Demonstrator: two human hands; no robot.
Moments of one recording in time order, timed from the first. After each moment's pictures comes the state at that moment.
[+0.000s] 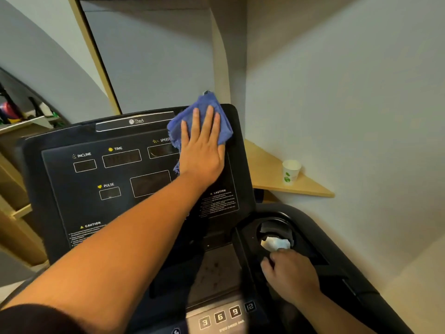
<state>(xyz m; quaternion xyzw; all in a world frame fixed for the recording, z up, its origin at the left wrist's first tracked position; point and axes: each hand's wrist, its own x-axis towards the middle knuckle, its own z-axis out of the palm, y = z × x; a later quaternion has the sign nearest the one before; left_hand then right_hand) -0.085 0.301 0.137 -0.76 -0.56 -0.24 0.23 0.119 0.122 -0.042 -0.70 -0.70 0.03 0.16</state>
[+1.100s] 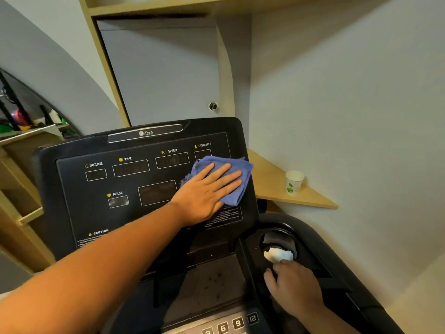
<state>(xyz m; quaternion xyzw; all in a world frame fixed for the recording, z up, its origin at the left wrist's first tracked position) -0.137 0.280 0.093 -0.89 -0.32 -0.06 0.30 0.118 0.116 -0.038 -0.69 -0.71 0.03 0.16</state>
